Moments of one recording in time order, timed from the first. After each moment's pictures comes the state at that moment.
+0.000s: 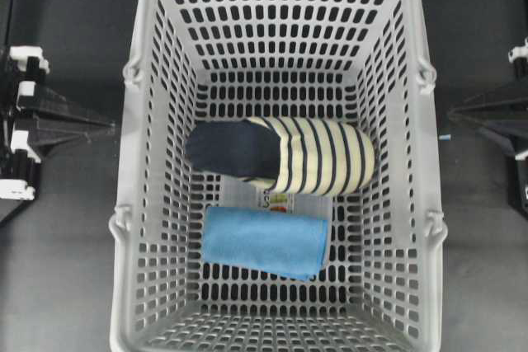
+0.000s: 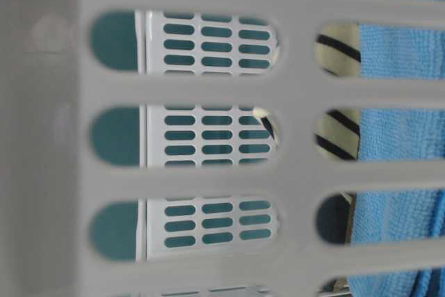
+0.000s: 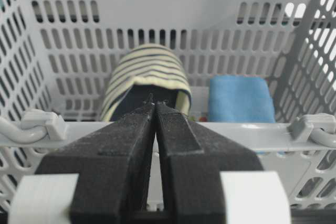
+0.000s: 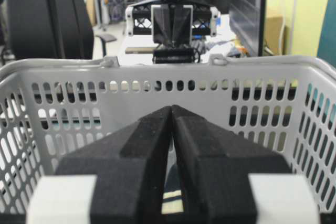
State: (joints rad) left arm 0.00 -0.96 1.17 0.00 -0.29 0.00; right arm 0.00 -0.97 1.18 0.00 -0.29 0.00
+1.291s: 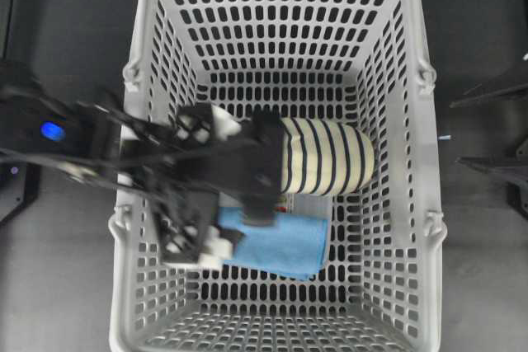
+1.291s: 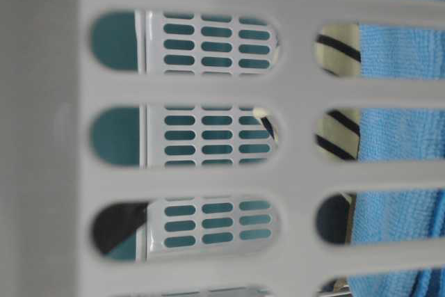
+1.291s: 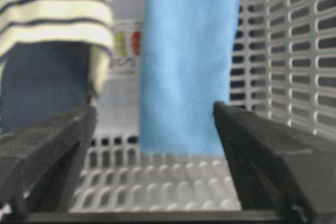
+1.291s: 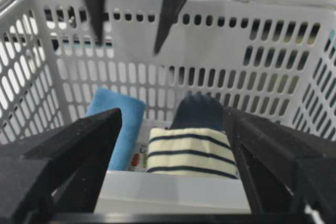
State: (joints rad) left arm -0.18 -0.07 0.13 0.04 0.81 -0.13; right arm 0.05 -1.04 1.07 0.01 0.12 -0.07
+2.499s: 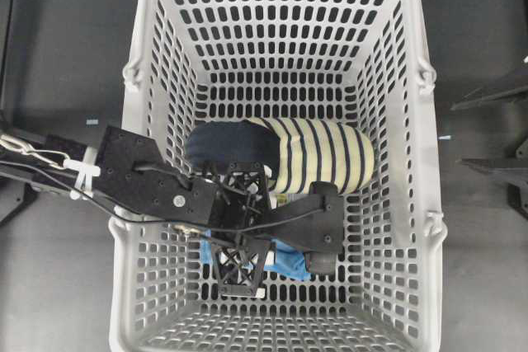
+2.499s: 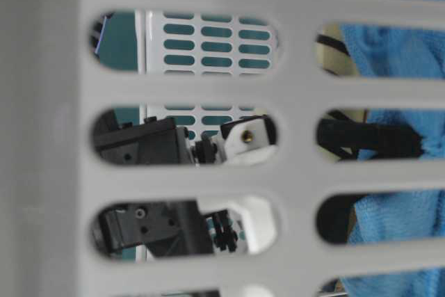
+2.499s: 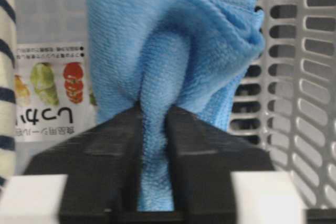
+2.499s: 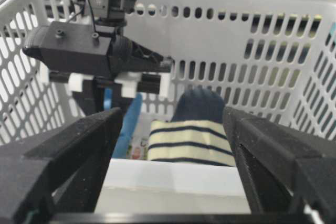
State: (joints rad) left arm -0.22 0.21 0.11 0.04 0.77 -0.17; right arm 0.05 -1.05 1.10 0.01 0.12 -0.07
